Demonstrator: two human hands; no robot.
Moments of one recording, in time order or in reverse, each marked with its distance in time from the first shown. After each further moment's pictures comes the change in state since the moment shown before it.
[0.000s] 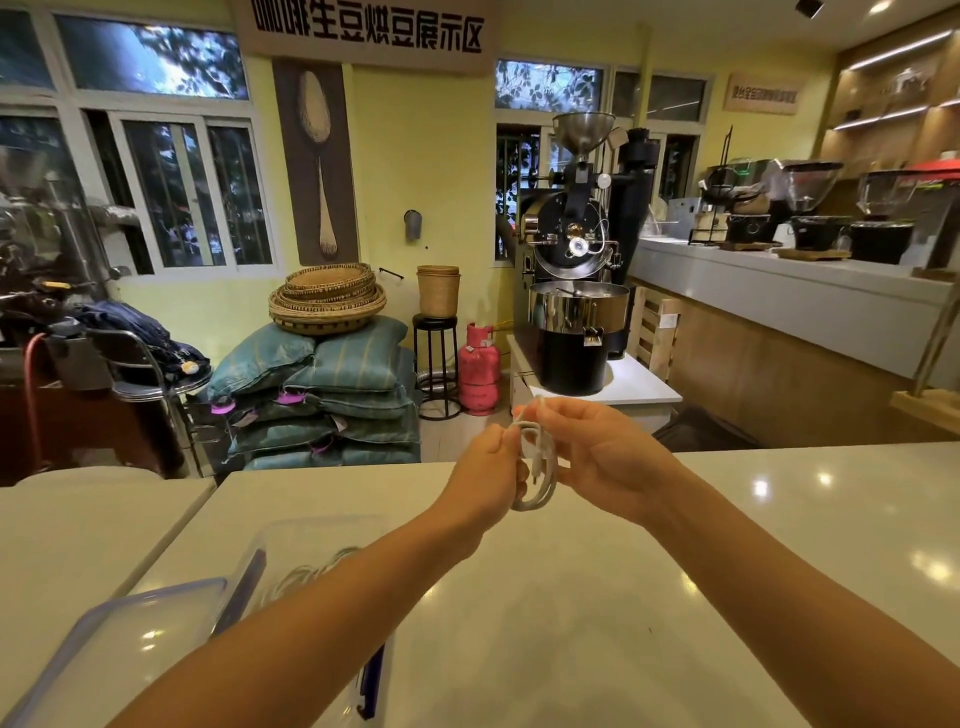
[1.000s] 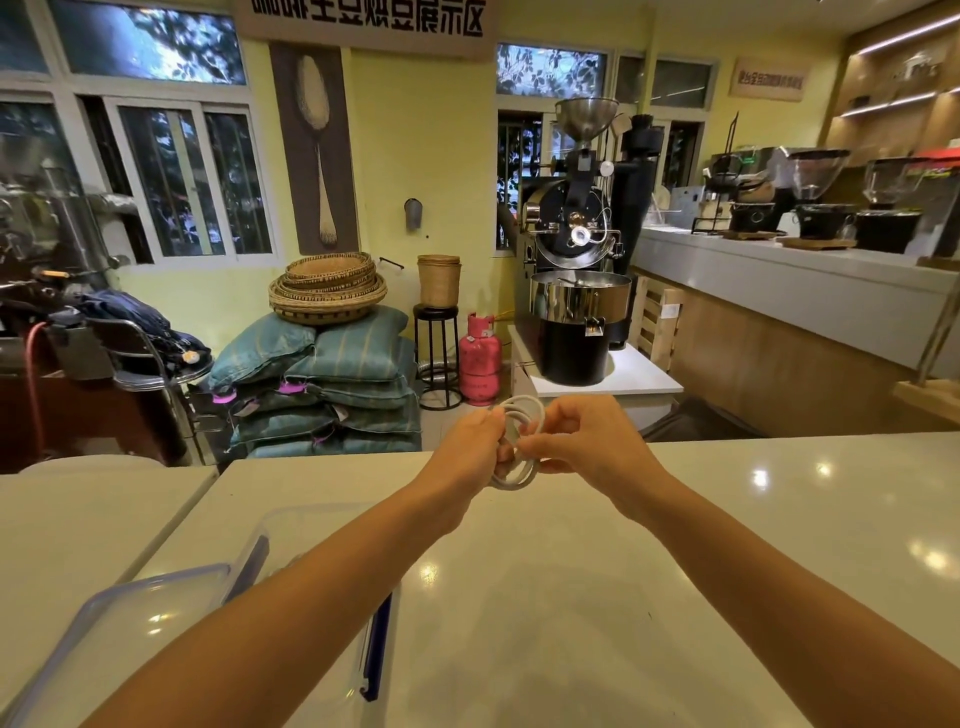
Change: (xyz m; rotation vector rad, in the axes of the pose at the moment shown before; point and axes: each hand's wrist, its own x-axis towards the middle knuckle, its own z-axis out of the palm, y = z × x) left_hand 0.006 0.001 -0.014 -0.063 0.028 -0.055; right_hand -0.001 0.008 0.010 -0.577 0.221 -0.164
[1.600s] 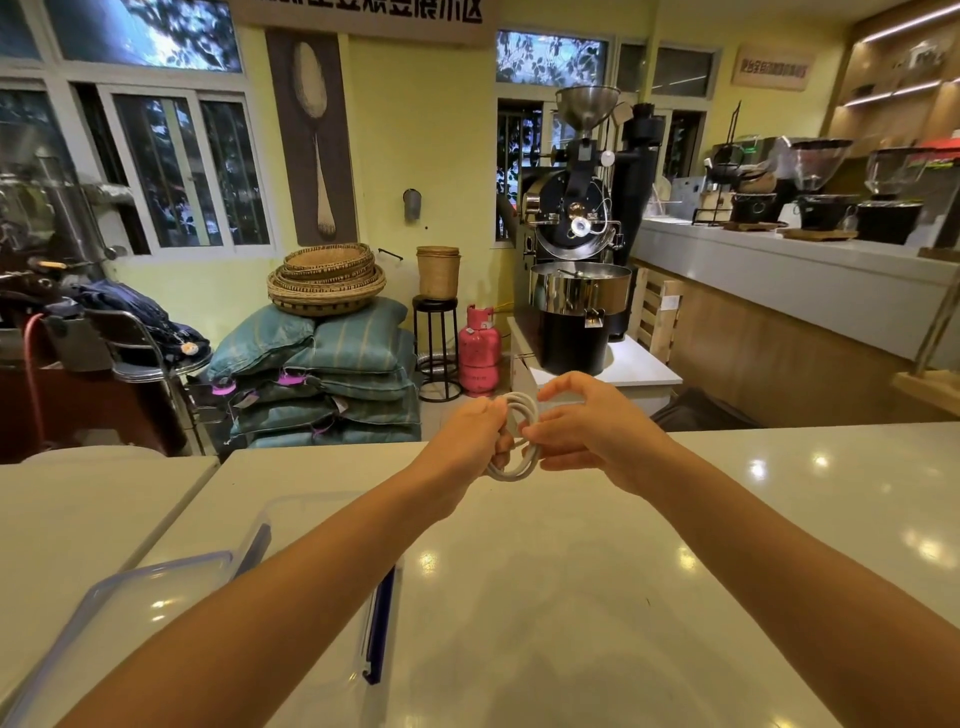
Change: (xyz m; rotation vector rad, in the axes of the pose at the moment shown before) left_hand 0.000 -0.001 -0.005 0.006 -0.102 -0.008; right_hand 0.006 -0.004 -0.010 0.204 -0.115 0.263
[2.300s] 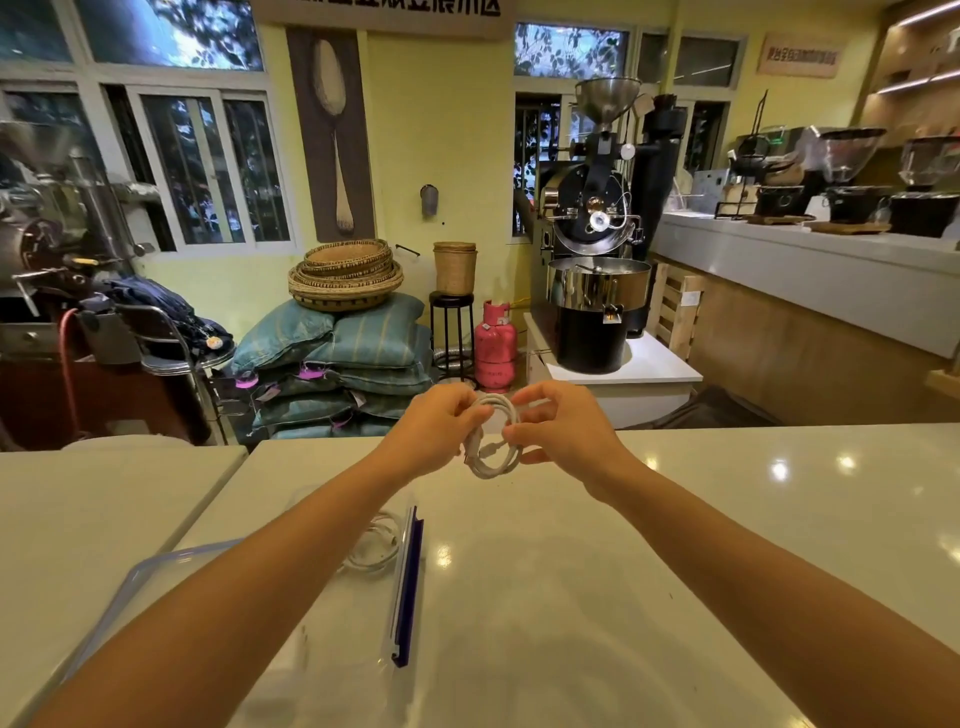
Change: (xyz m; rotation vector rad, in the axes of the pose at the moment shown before) left_hand 0.004 -0.006 -0.052 0.641 0.113 0.160; right_hand 0.014 0.012 0.043 -0.167 0.096 -0.190
